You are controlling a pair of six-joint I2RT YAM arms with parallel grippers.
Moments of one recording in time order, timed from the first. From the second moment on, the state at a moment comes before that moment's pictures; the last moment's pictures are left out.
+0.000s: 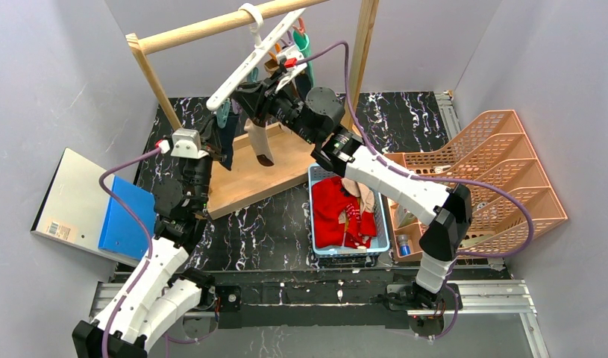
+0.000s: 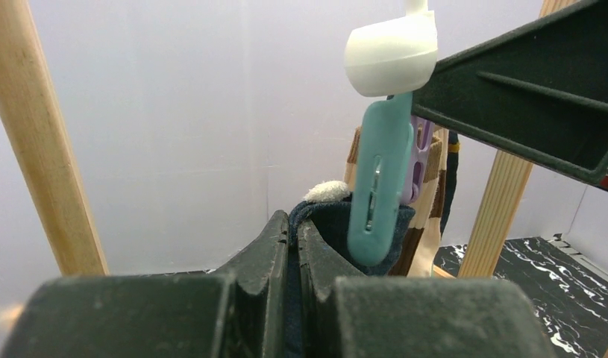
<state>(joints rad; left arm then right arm) -0.39 0.77 0.69 0.55 -0.23 0.11 0.97 1.77 1.79 0.30 -0.05 0.25</state>
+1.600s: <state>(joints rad) -0.39 0.76 0.65 0.62 -0.23 0.02 0.97 1.76 1.72 0.38 -0.01 0.42</state>
